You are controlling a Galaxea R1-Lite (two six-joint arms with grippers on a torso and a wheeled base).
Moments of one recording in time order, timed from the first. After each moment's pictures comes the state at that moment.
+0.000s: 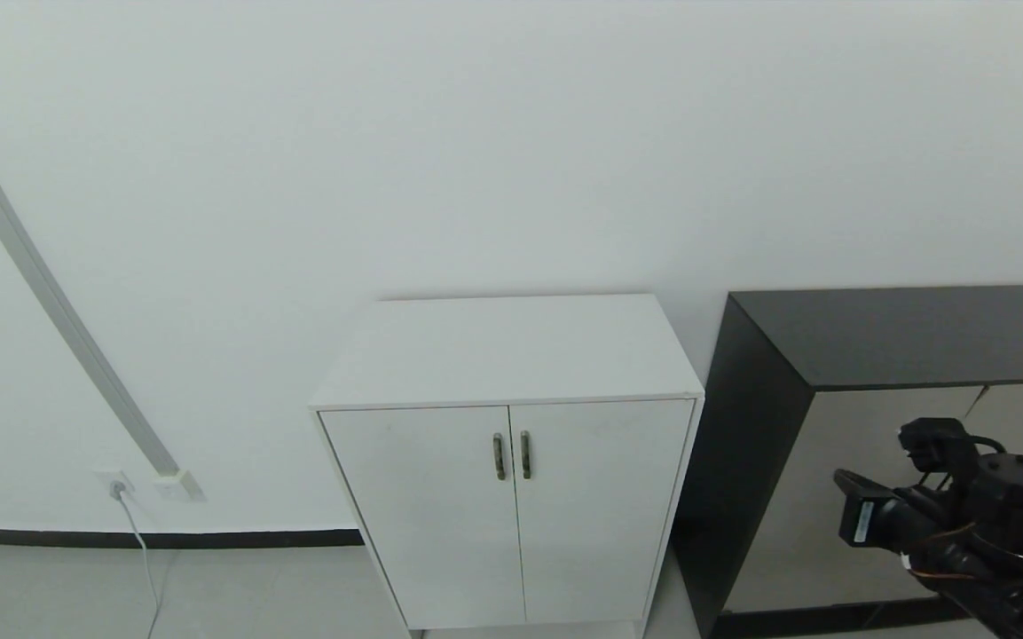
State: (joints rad) left arm 0.00 0.00 0.00 0.00 -0.02 0.00; right arm 0.21 1.95 -0.10 -1.57 -0.14 0.13
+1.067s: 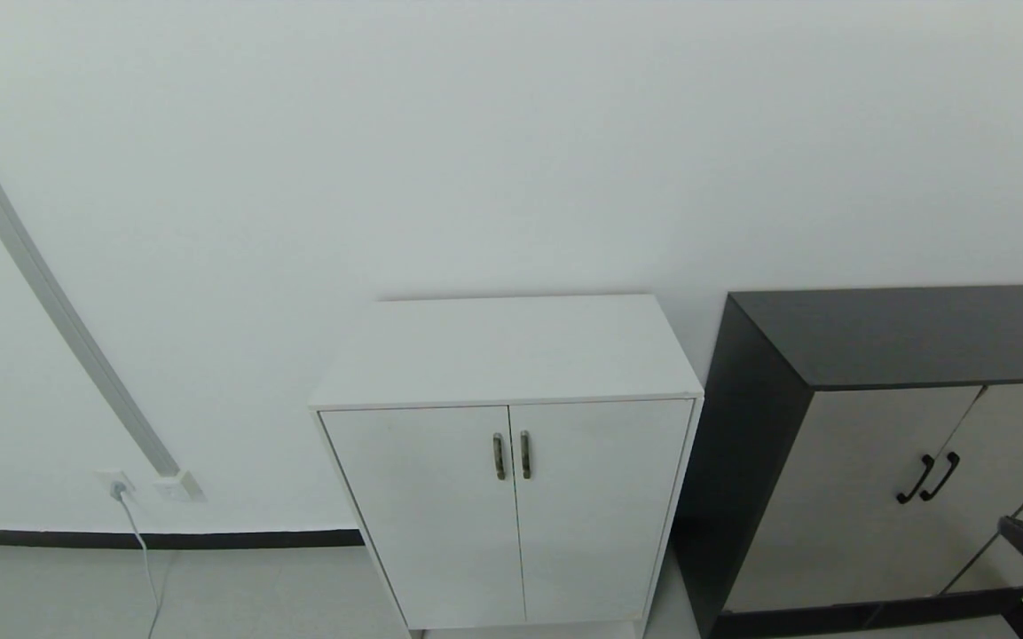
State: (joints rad) left arm 0.00 0.00 0.00 0.00 -0.02 0.00; right arm 0.08 1.10 0.00 -0.84 -0.09 0.13
